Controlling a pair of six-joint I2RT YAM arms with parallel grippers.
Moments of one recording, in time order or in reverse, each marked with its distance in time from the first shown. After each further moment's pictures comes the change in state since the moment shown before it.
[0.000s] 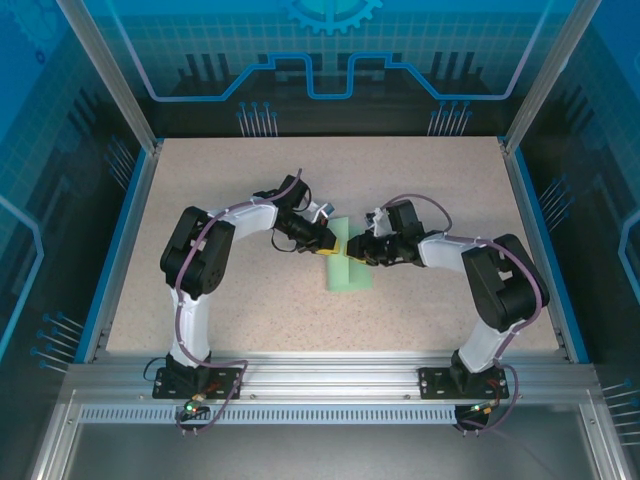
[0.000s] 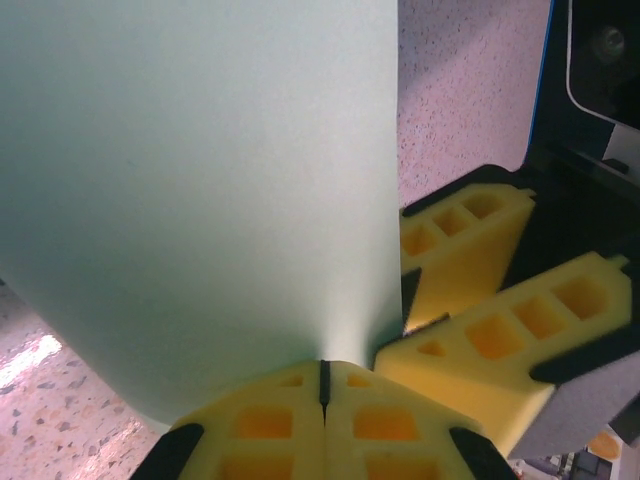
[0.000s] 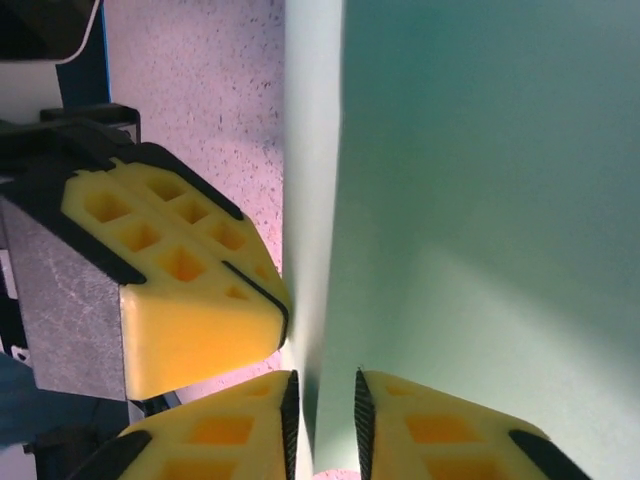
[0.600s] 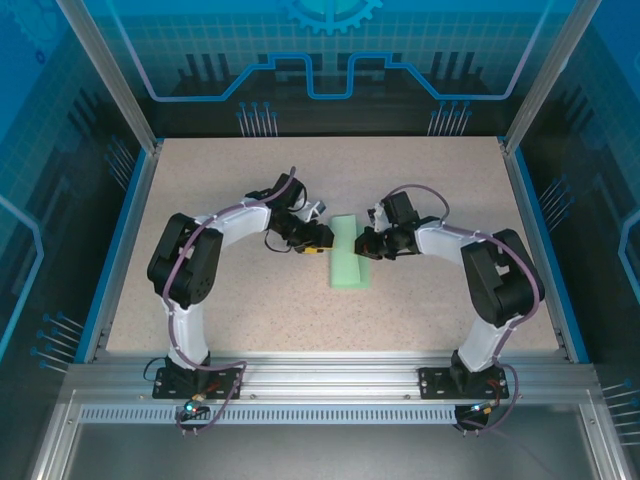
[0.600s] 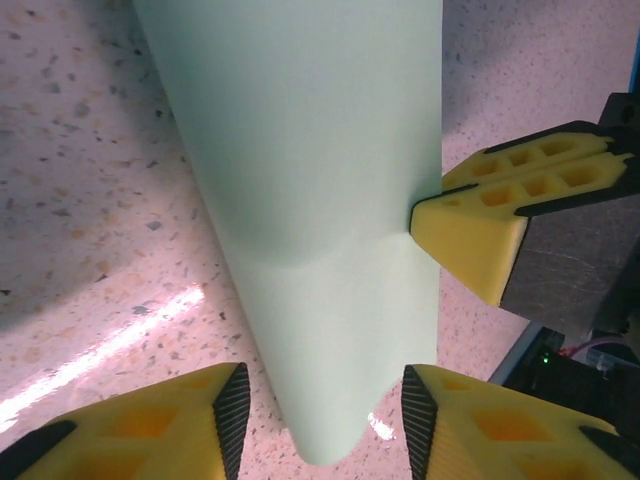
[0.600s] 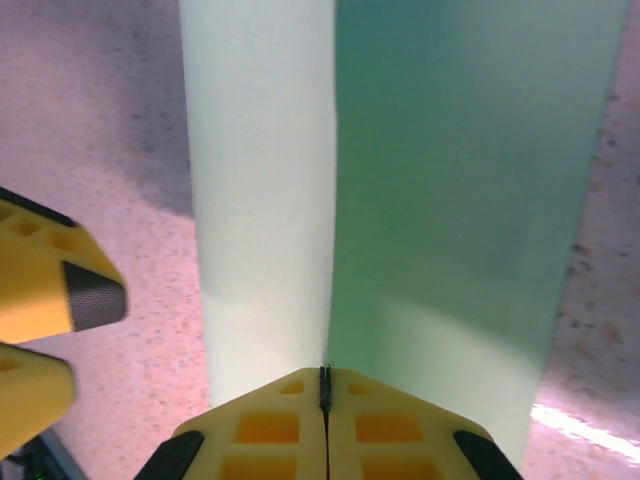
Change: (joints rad) left arm 0.000 -0.107 -0.059 -0.027 -0.212 -0.009; right arm 0.000 0.040 0.144 -0.297 0.226 -0.152
